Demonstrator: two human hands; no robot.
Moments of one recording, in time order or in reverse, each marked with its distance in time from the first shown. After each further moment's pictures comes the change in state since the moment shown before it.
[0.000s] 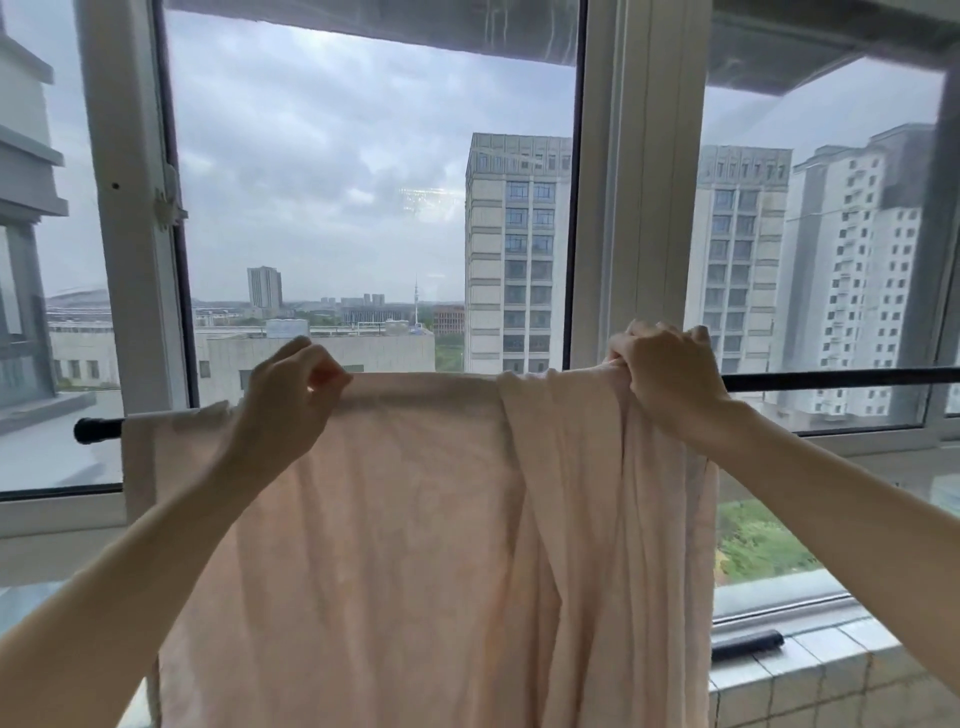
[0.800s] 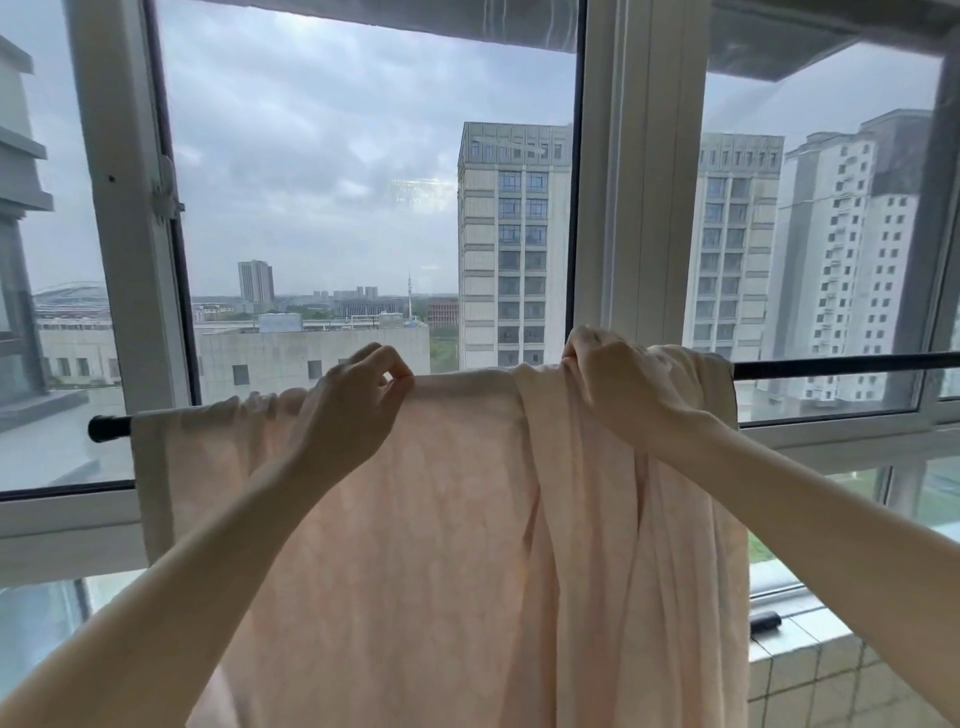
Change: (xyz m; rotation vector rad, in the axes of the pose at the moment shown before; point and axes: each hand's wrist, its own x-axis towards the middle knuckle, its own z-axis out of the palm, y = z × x) left_hand -0.004 0.029 0.024 -0.055 -0.077 0.086; right_hand -0.006 -0.051 0.010 0.246 -0.015 -0.029
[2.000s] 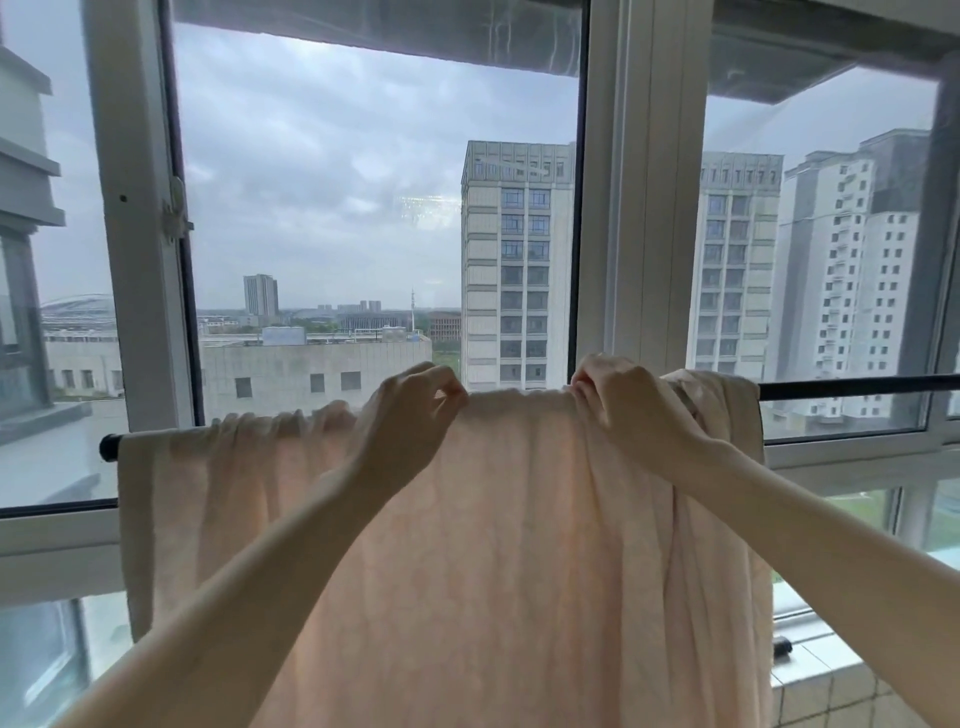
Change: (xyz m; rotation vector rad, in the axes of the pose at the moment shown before) left_hand 0.016 0.038 0.019 -0.044 -0.045 -0.043; right_hand -0.004 0.012 0.000 0.175 0.035 -0.086
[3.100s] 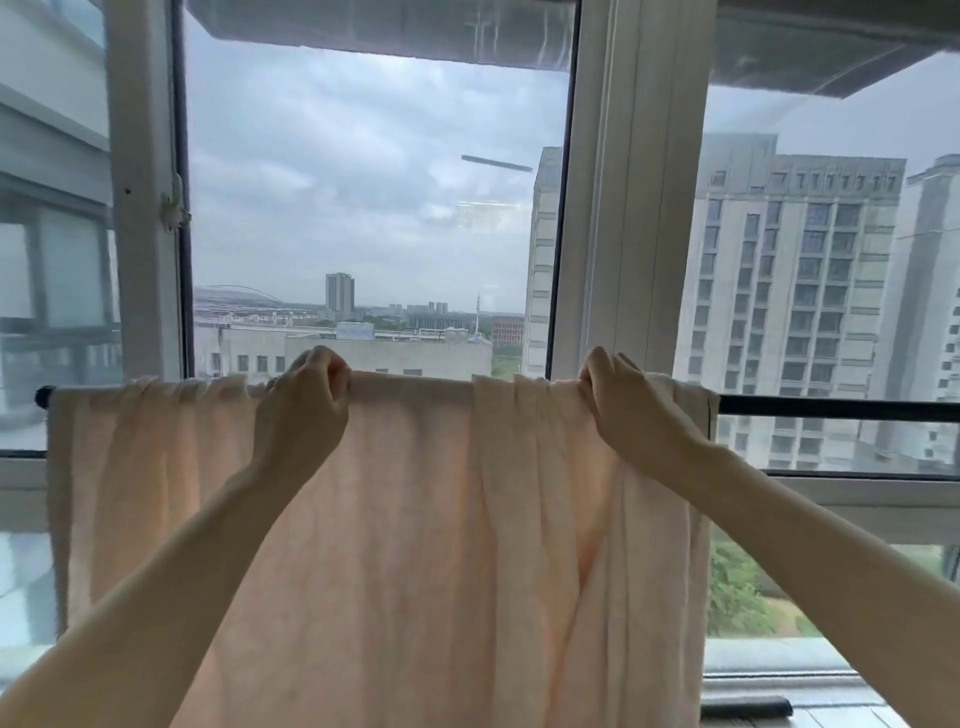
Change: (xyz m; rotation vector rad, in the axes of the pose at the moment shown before) left_hand -0.004 0.036 0.052 0.306 0.252 -0.343; right_hand -0.018 0.138 -0.019 0.069 0.050 -0.181
